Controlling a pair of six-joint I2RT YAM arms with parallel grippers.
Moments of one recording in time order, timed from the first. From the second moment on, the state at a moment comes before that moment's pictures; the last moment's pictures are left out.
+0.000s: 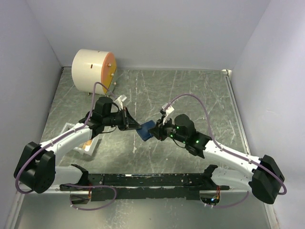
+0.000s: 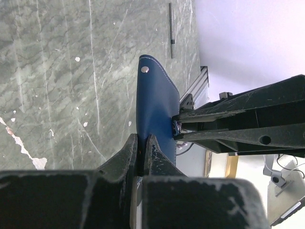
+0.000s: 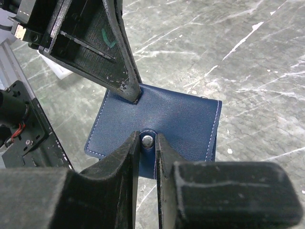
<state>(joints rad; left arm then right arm) -0.49 1.27 0.70 0.02 0.66 -0.82 0.84 1.05 0.58 0.17 -0.14 0.25</state>
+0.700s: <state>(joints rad) -0.49 1.24 0.74 -0.16 0.49 -0.76 0.84 0.96 0.47 0.18 0.02 0.50</state>
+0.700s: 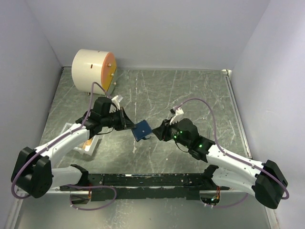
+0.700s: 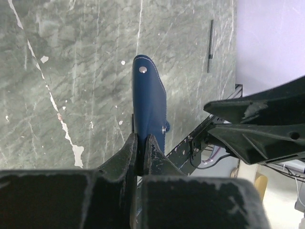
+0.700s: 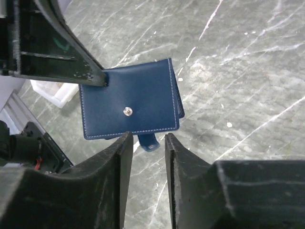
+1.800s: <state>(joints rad) -0.49 0.94 0.65 0.01 0.36 -1.05 0.84 1.11 0.45 0.37 -0.16 1.03</state>
